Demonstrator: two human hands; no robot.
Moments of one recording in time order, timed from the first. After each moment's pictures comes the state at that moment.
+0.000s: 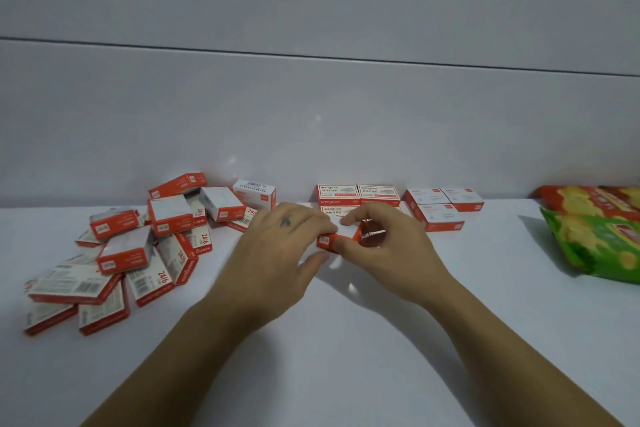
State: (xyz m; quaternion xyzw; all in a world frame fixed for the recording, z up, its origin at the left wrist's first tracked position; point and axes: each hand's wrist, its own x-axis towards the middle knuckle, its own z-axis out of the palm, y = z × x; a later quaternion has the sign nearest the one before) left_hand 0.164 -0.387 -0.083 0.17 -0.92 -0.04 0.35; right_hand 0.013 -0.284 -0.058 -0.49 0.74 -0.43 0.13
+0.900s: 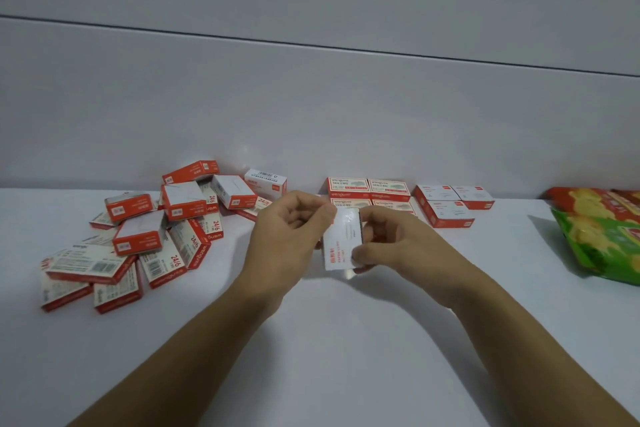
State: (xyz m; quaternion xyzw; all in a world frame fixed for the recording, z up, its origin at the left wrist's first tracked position) left_hand 0.155 -0.365 -0.060 0.34 -0.61 -0.60 0.38; right_hand 0.012 -0.279 -0.044 -0.47 0.66 -0.43 0.40
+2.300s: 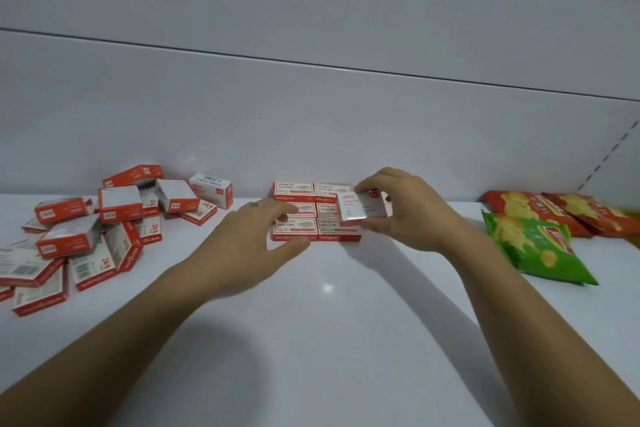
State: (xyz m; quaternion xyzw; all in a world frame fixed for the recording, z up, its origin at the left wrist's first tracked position) left_hand 0.136 -0.367 -0.065 0.31 -0.91 -0.23 0.18; right_hand -0.089 -0.257 -0.015 -0.63 0.76 -0.15 -0.01
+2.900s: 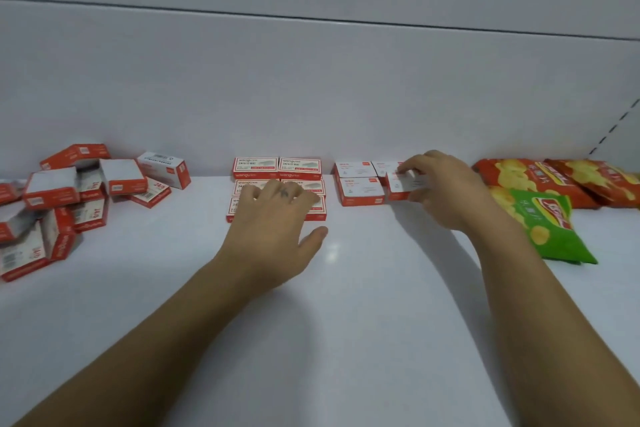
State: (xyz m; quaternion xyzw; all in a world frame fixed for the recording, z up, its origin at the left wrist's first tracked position) left_hand 0.047 -0.319 -0.073 0.31 -0.94 0.00 0.14; right_hand -0.199 -0.223 -0.052 -0.52 0.84 -0.15 -0.04
